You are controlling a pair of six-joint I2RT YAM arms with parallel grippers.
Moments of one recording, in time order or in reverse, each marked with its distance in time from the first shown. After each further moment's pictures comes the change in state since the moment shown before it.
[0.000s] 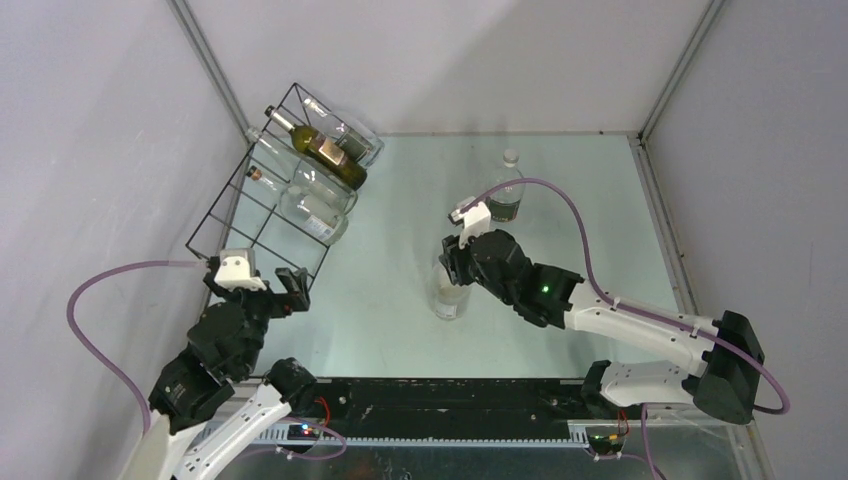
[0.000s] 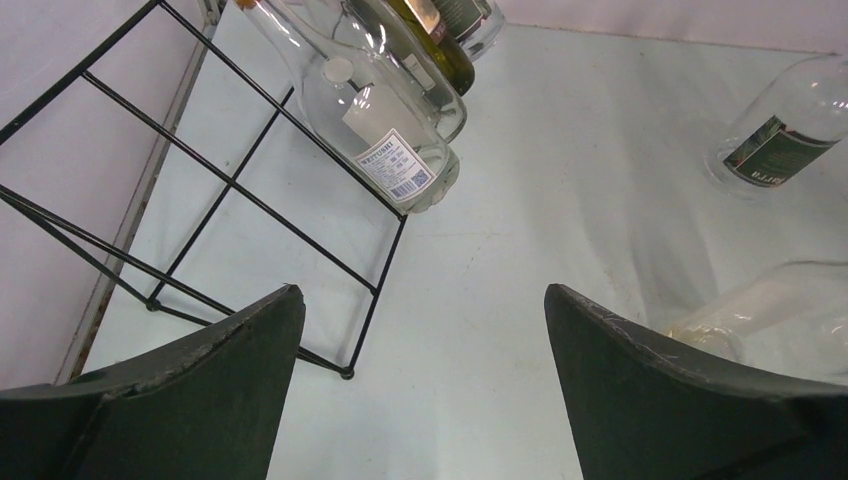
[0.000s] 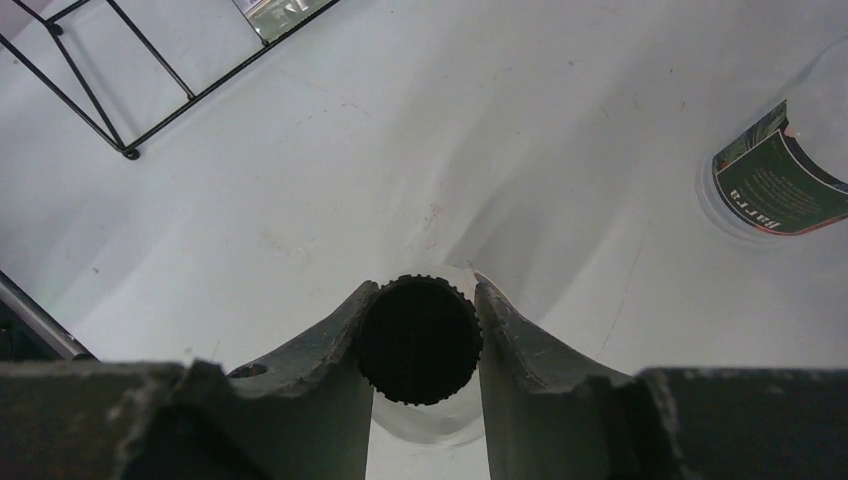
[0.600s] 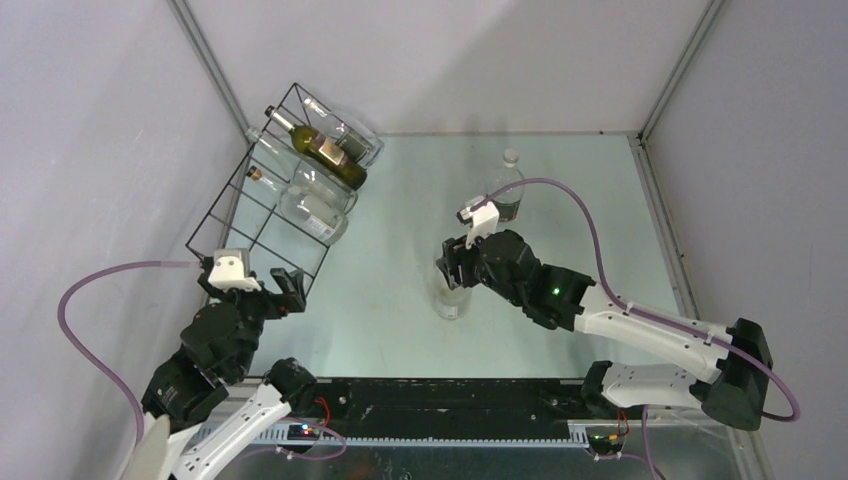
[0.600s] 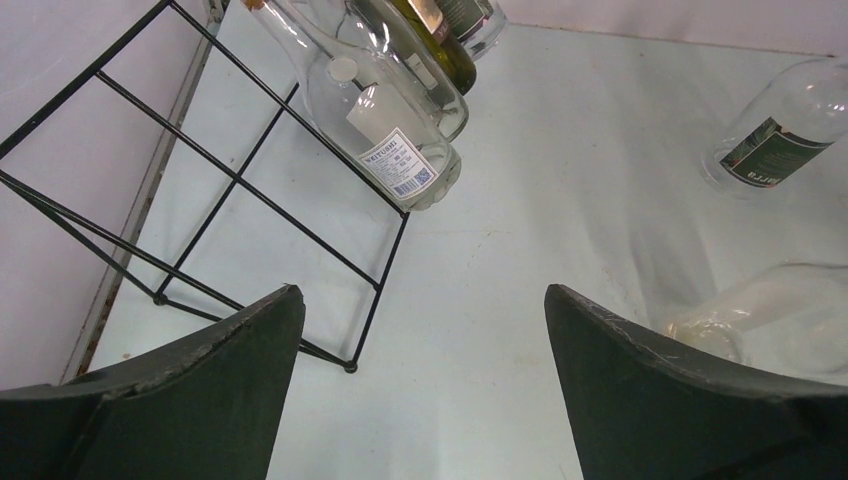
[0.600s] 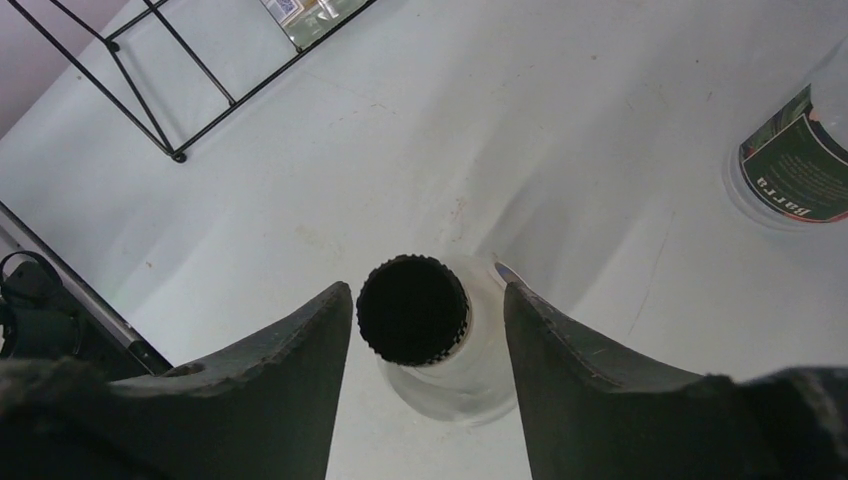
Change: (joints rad) left arm 0.000 0.018 0.038 -0.042 0.000 -0.011; right arm 0.004 -0.064 0.000 -0.042 -0.035 0.050
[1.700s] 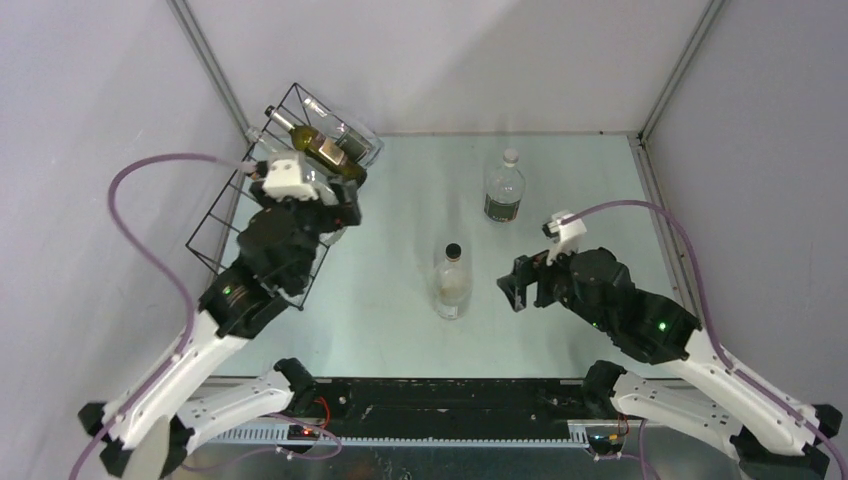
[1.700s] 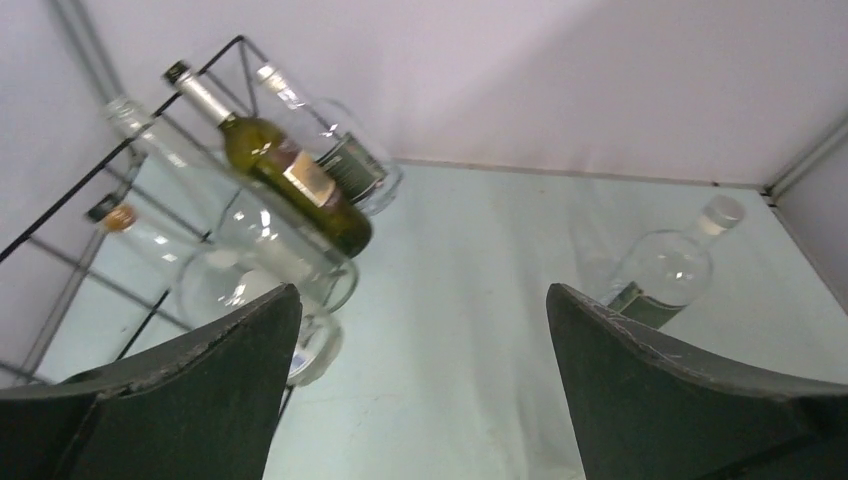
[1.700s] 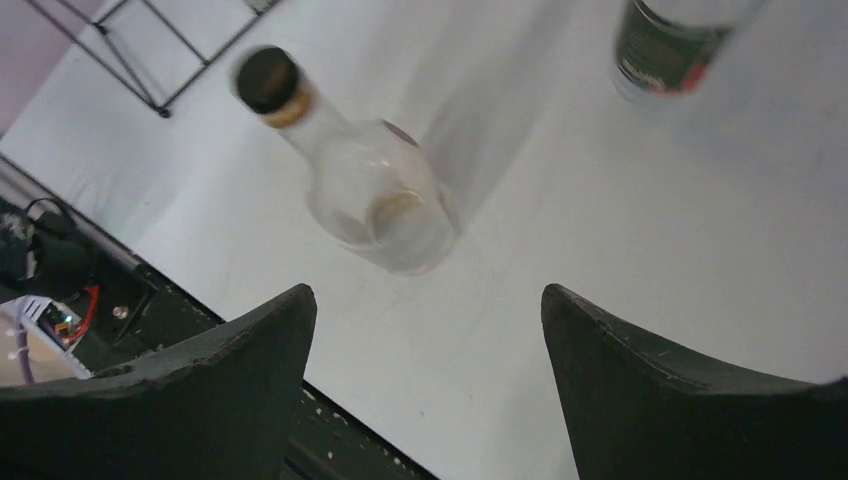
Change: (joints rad) left arm -0.116 0.633 0.285 0.551 -0.068 0.081; right arm -0.143 -0.467 -0.040 -0.489 -0.060 0.054
